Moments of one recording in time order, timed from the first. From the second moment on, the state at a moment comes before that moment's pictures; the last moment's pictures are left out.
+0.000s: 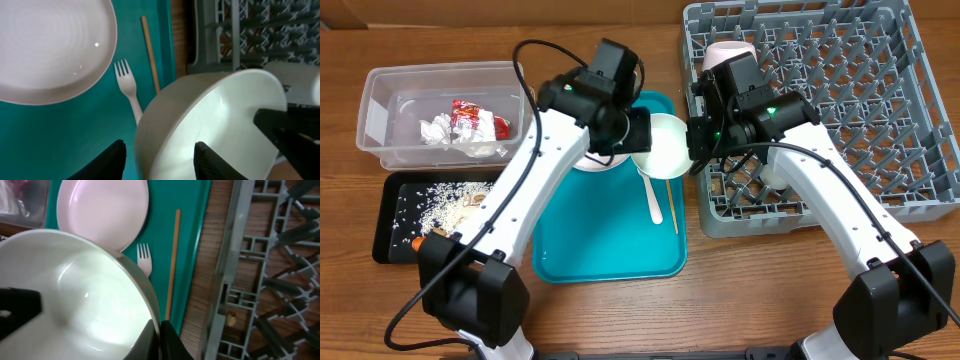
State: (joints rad) left arm -0.42 1.83 1.71 -1.05 0.23 -0.47; right arm 0.38 1.73 1.50 -0.90 -0.25 0.24
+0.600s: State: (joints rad) left arm -0.25 1.67 1.79 -1.10 0.26 -0.44; right arm 0.39 1.73 1.50 -0.60 0.20 0.23
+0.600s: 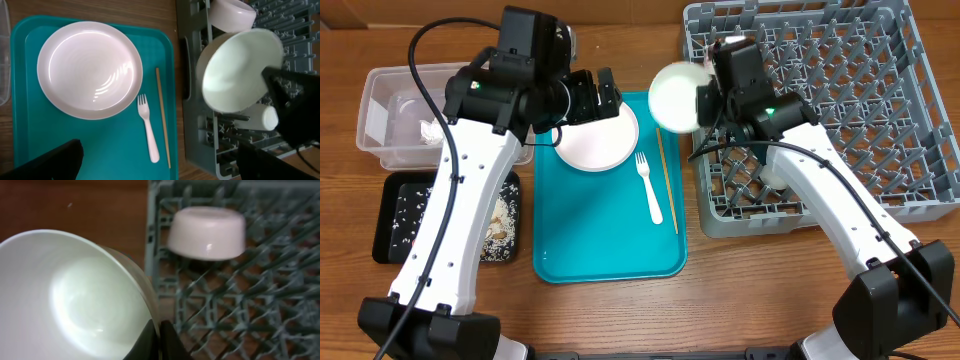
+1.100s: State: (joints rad) left arm -0.25 1.67 1.79 -1.10 0.26 -0.44; right arm 0.31 1.73 1.50 -0.28 0.80 -0.28
